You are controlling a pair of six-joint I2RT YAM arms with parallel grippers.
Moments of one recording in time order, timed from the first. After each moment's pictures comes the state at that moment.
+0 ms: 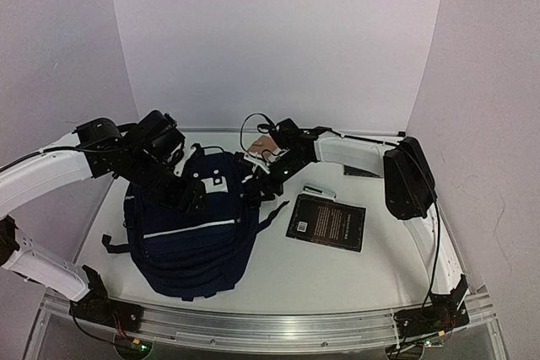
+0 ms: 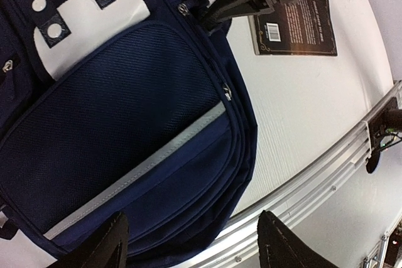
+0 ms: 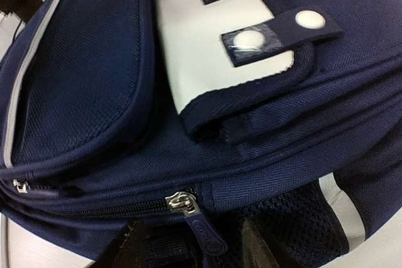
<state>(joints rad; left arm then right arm) -0.89 1.28 1.25 -1.01 0.07 -0.51 0.73 2.40 2.05 -0.68 -0.70 -0.58</state>
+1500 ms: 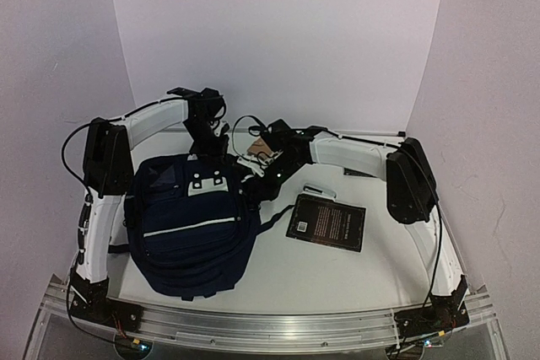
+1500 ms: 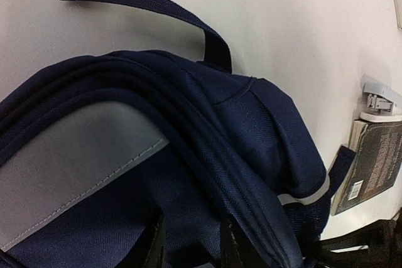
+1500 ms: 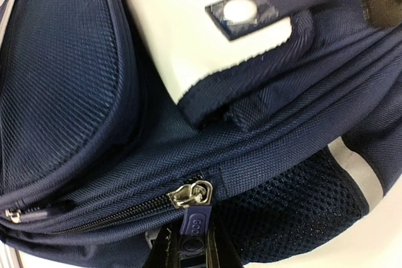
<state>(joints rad) -0.49 2.28 2.14 -1.11 0.19 -0.27 0.78 2.36 2.05 -0.74 -0.48 -0.42</state>
